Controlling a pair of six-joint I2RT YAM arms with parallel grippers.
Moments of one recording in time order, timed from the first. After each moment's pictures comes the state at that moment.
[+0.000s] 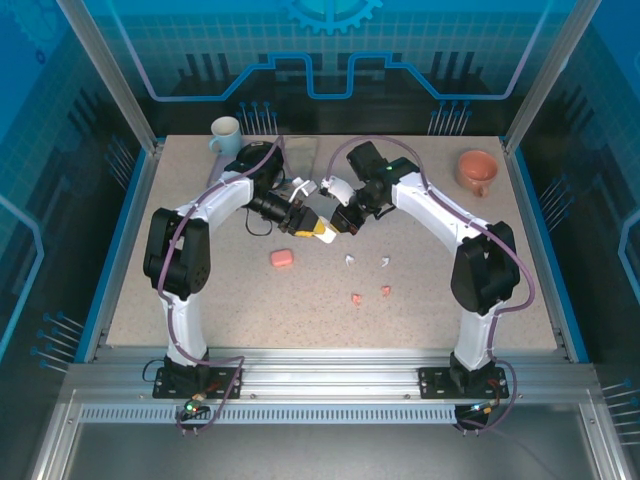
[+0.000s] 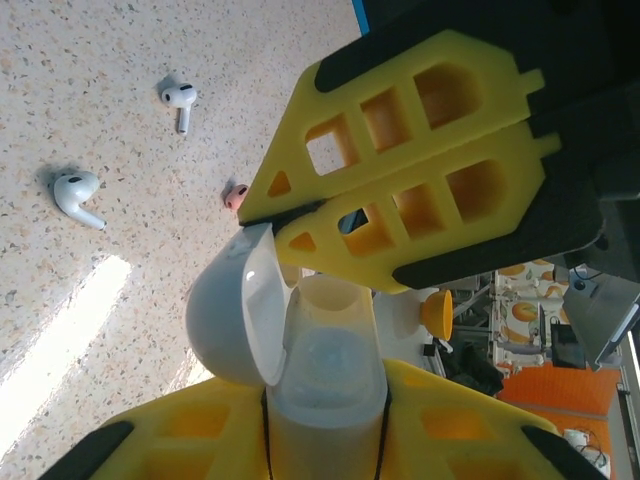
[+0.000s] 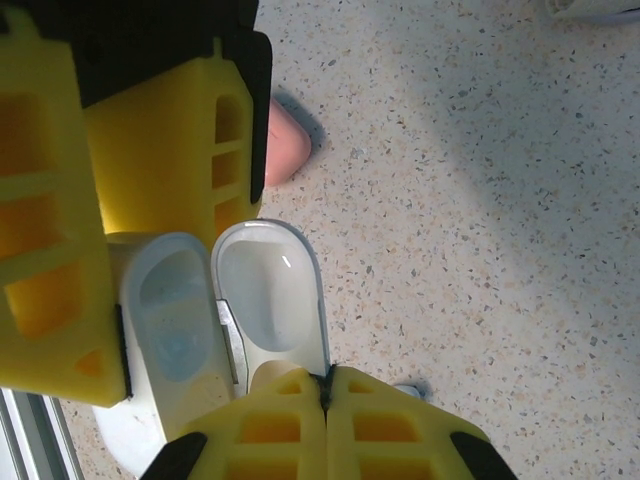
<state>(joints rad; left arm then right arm) -0.28 2.00 1.59 -1.08 1.18 0.18 0.51 1.89 1.68 -0.98 -0.45 -0.37</state>
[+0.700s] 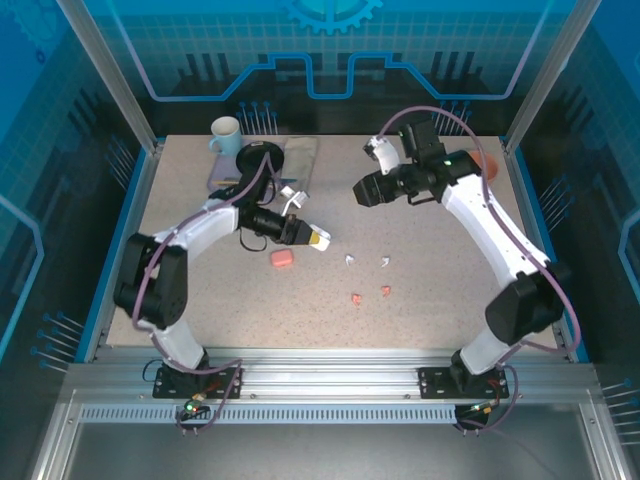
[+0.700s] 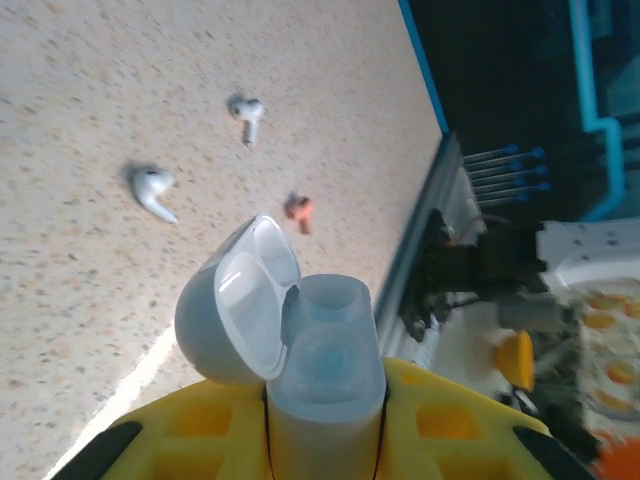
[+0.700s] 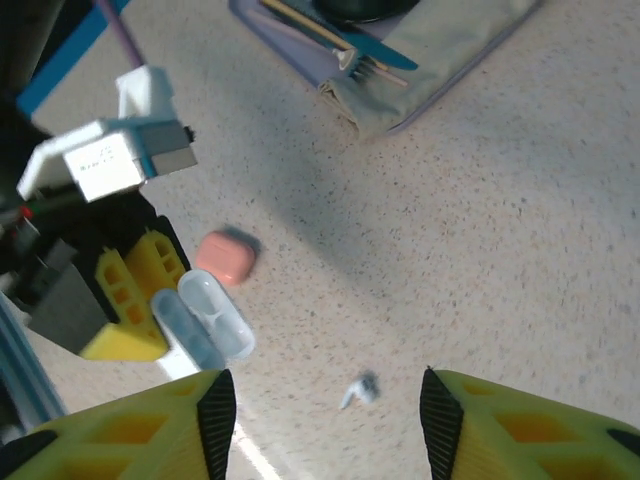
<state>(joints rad) -0.29 1.70 1.16 -0.56 1.01 -0.08 0.37 1.59 1.62 -0.91 -0.41 -0.02</state>
